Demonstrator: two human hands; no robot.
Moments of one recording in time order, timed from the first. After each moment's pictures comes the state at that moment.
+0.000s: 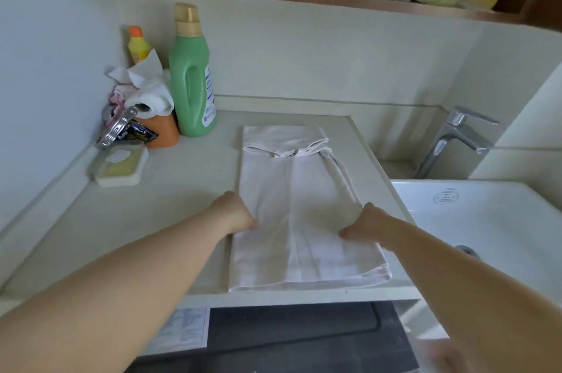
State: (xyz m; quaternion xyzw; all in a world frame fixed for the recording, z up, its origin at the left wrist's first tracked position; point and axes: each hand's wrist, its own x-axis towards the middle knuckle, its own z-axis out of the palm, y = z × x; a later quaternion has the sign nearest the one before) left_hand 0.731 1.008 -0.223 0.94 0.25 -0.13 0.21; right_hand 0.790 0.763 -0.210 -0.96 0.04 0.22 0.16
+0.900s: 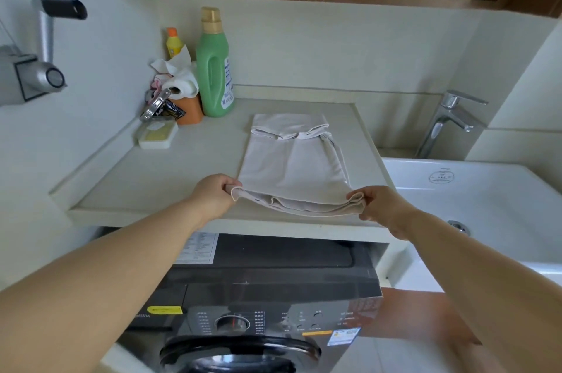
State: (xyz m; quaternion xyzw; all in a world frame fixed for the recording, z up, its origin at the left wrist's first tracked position) left_hand 0.607 0.974 -0.214 0.87 0.24 0.05 0.43; right_hand 0.715 0.679 -0.210 -0.89 -0.06 0.20 0.41
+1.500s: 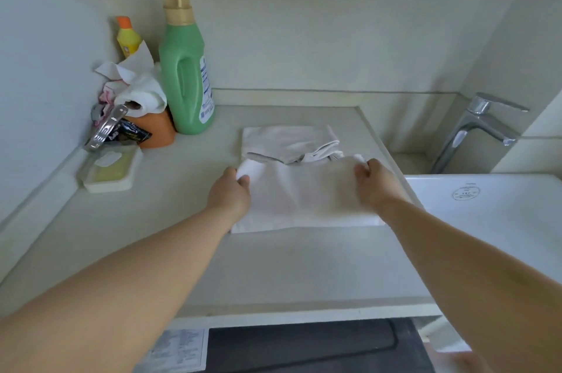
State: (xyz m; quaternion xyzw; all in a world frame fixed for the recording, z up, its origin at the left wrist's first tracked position) left_hand 0.777 1.019 -0.242 0.89 0.28 0.08 0.34; right_hand 0.858 0.778 -0.222 -0.94 0.02 0.02 0.34
